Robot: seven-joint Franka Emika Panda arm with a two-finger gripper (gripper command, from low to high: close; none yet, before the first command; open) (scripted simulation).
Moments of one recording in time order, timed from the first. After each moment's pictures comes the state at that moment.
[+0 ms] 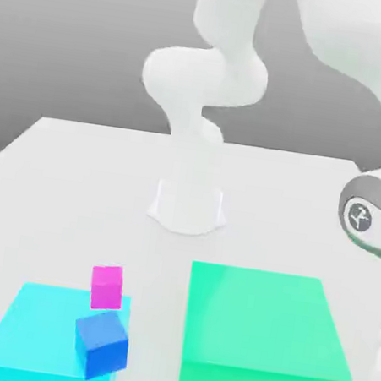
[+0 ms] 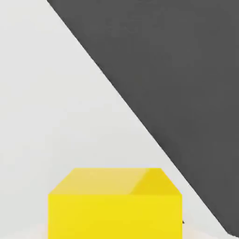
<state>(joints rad) 0.24 0.34 0.14 -2.16 -0.15 2.52 0.46</state>
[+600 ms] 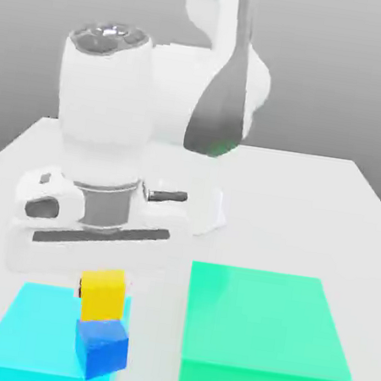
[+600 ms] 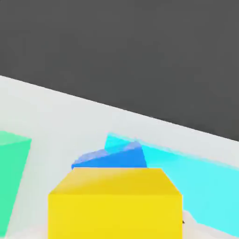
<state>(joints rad) -0.13 0.13 -0.05 -2.41 0.01 2.54 0.33</state>
